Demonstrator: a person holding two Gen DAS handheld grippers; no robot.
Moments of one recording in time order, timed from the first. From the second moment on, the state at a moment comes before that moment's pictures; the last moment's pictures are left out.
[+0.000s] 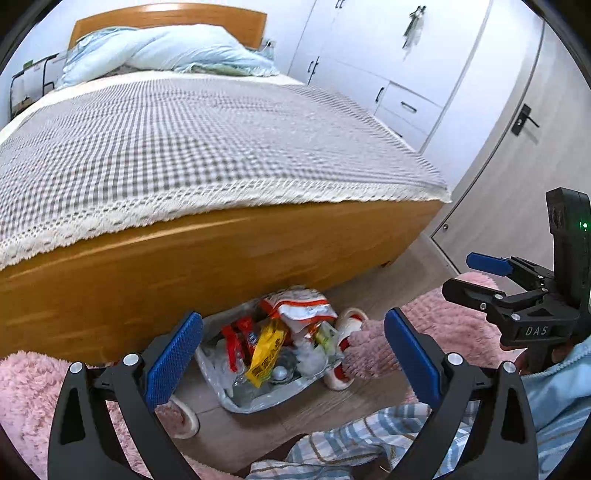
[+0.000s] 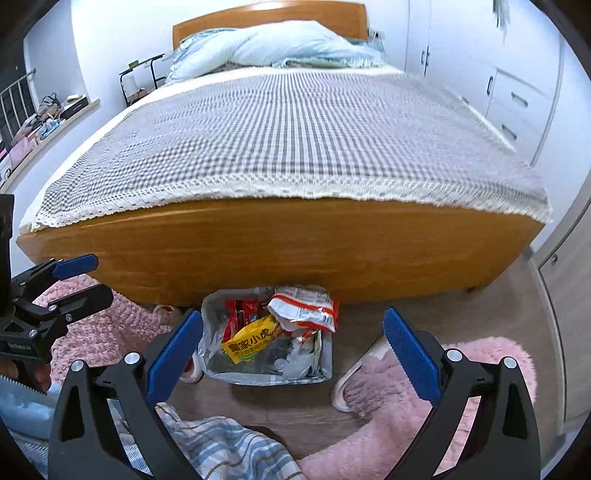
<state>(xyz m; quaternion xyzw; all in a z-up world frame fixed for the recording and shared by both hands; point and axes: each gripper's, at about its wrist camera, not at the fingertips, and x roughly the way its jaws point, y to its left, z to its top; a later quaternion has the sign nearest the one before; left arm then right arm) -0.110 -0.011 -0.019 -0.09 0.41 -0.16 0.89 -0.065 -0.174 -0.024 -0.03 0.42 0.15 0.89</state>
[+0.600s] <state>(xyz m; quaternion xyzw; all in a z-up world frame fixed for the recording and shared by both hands) -0.118 -0.021 -0.016 -0.10 0.40 -0.19 0.89 -0.078 -0.173 -0.015 -0.05 0.41 0.14 0.90</state>
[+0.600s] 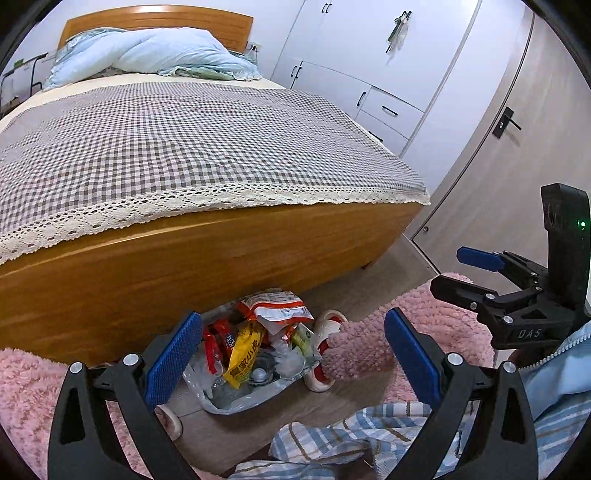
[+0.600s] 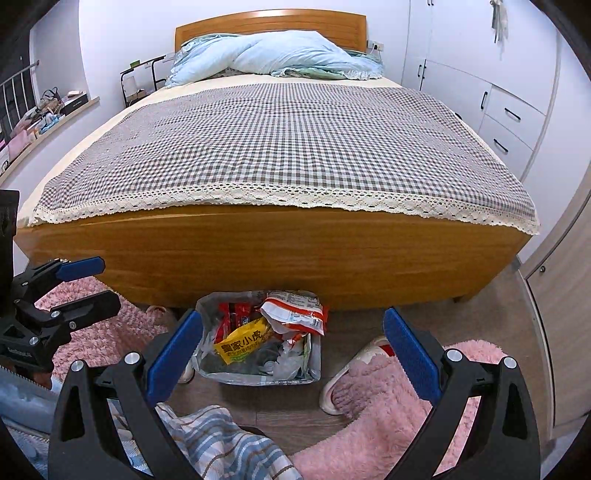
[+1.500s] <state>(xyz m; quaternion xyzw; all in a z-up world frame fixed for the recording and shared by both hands) -0.113 -0.018 -0.032 -0.11 0.43 -0.19 0.87 -0.078 -0.172 -0.020 -0.05 0.43 0.13 0.89</state>
